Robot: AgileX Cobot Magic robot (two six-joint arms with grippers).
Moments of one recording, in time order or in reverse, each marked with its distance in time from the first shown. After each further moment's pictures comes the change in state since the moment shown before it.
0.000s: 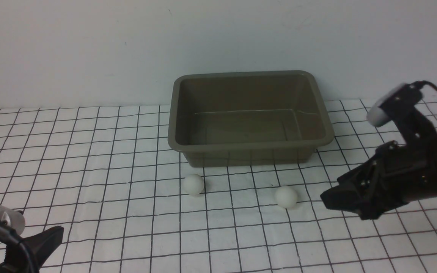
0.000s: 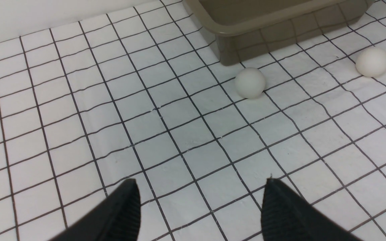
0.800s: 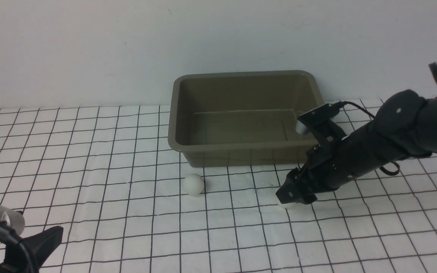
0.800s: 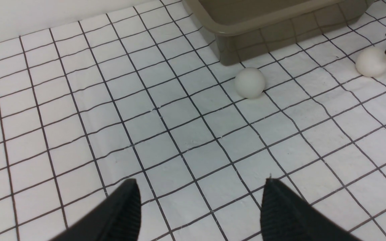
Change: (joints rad) right arm 0.058 0.422 -0.229 -0.013 -0.102 0.026; left arm 0.000 0.000 0.000 0.000 0.000 0.001
